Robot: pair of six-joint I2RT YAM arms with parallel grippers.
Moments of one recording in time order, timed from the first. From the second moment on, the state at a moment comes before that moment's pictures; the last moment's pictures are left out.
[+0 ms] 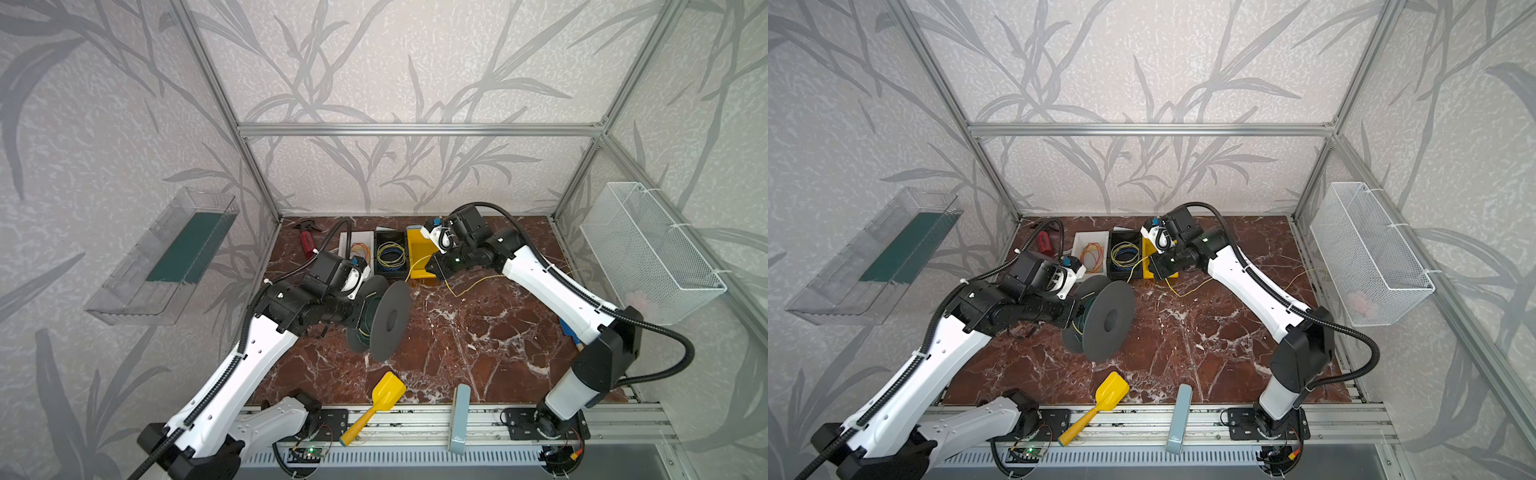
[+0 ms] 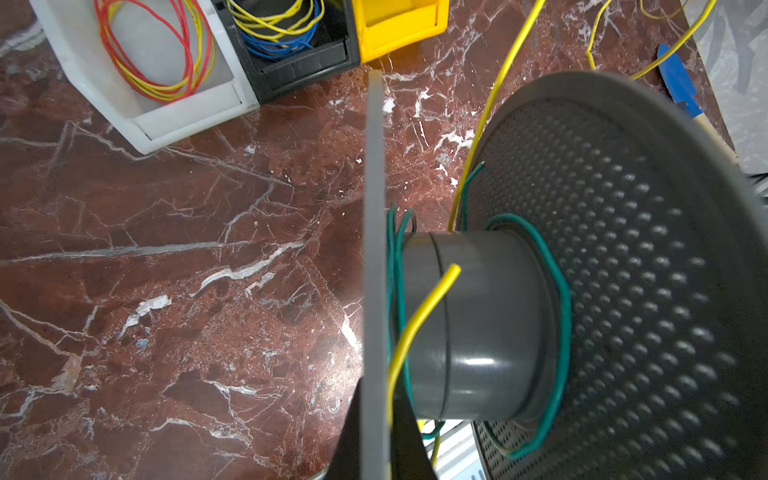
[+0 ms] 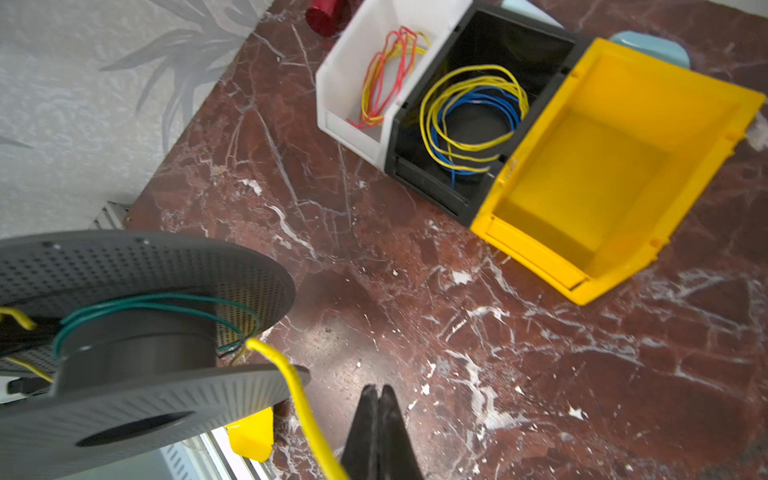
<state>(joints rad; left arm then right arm) -0.54 1.05 1.25 -1.20 0.12 -0.19 0.63 1.72 1.75 -0.94 -0.31 0.13</state>
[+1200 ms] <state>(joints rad) -0.44 1.50 1.78 -0.98 0.00 -0.72 0.91 1.33 1.42 -0.75 -0.63 0.31</state>
